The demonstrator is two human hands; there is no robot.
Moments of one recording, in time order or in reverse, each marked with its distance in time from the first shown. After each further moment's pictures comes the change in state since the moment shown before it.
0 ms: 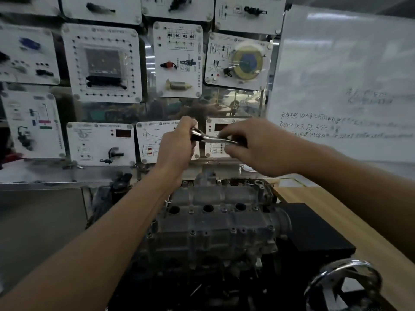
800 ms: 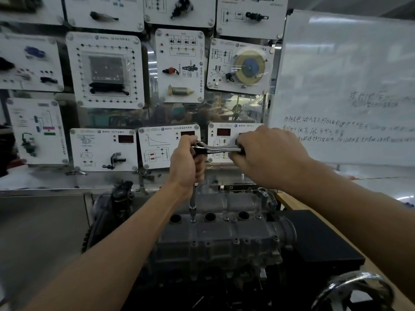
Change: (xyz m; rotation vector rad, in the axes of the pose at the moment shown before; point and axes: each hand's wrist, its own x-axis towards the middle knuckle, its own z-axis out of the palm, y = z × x) left_hand 0.019 -0.040 0.010 -0.264 -0.140 0.052; right_hand -0.002 -0.006 0.010 -0.401 0.093 0.222
